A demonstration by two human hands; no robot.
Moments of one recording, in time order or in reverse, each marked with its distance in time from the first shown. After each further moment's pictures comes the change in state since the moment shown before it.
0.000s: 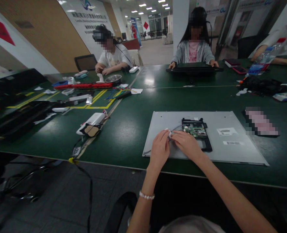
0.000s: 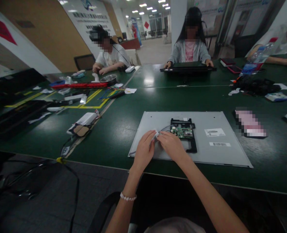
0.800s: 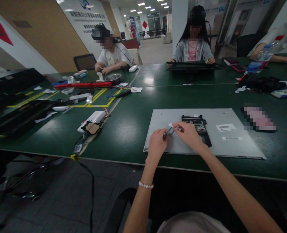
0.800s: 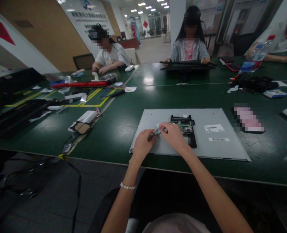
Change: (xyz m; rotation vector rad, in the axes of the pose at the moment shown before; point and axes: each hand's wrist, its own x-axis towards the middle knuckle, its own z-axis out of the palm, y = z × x) left_hand 0.008 -0.004 -0.006 0.076 -0.125 -0.213; right_hand 0.014 0.008 -0.013 0.375 0.118 0.291
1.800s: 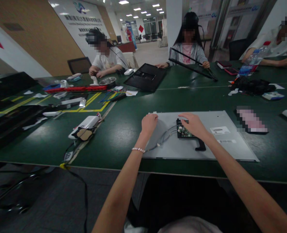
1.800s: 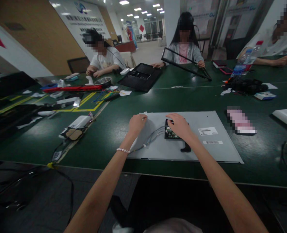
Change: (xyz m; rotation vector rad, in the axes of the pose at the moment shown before) left_hand 0.122 -0.024 -0.004 0.370 -0.097 -0.047; right_hand 0.039 0.049 -0.052 -0.255 0.029 -0.074
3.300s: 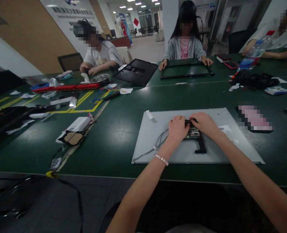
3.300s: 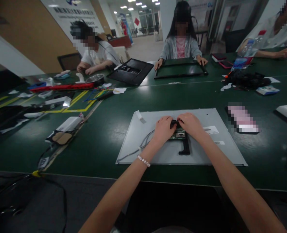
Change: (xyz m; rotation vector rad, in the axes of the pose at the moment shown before) left_hand -0.017 0.126 0.048 -0.144 0.015 0.232; right_hand -0.012 0.068 -0.013 -0.363 -0.176 0.001
